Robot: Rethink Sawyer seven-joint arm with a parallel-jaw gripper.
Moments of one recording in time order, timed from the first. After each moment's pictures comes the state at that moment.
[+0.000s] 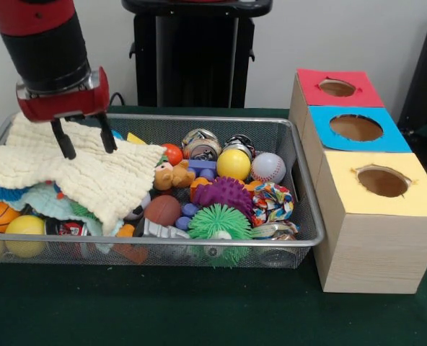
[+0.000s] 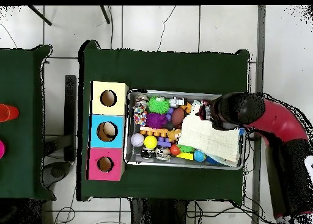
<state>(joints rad) -0.76 -0.55 0.38 1.42 -0.30 0.92 1.33</state>
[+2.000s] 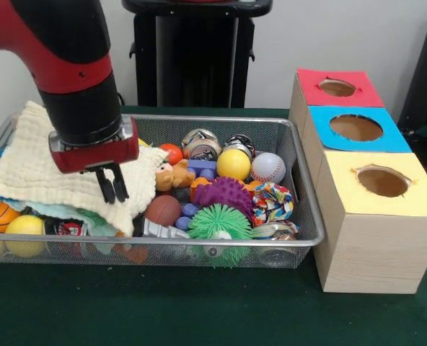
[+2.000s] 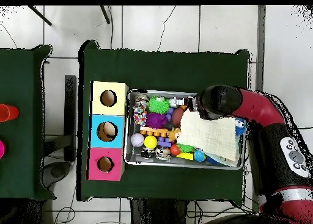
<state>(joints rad) -0.70 -0.46 0.41 1.33 -0.37 0.87 1.33</state>
